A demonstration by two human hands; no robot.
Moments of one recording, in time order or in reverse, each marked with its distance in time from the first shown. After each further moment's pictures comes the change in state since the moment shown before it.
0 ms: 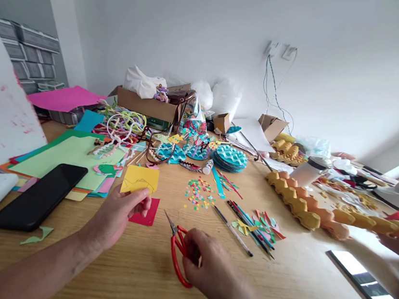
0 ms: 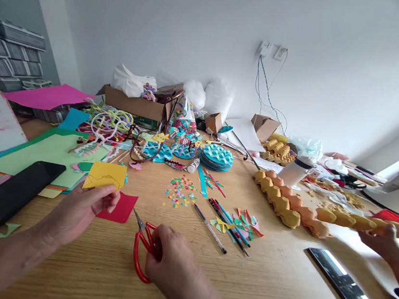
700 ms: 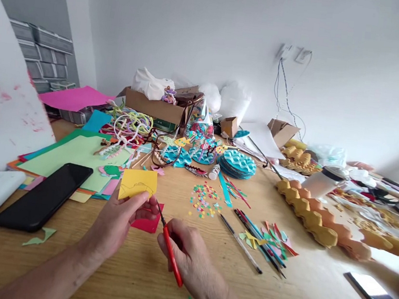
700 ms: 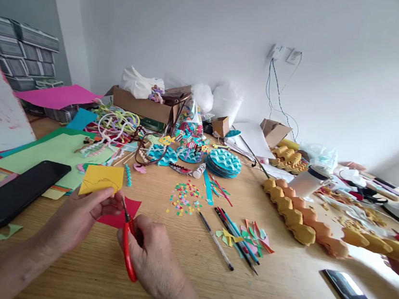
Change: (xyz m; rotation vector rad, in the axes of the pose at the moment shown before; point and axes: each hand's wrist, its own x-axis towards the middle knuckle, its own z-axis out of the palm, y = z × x) left_hand 0.000 -0.003 0.000 -0.102 0.166 -0.027; right_hand 0.035 -0.024 0.020 0.429 -0.024 -0.241
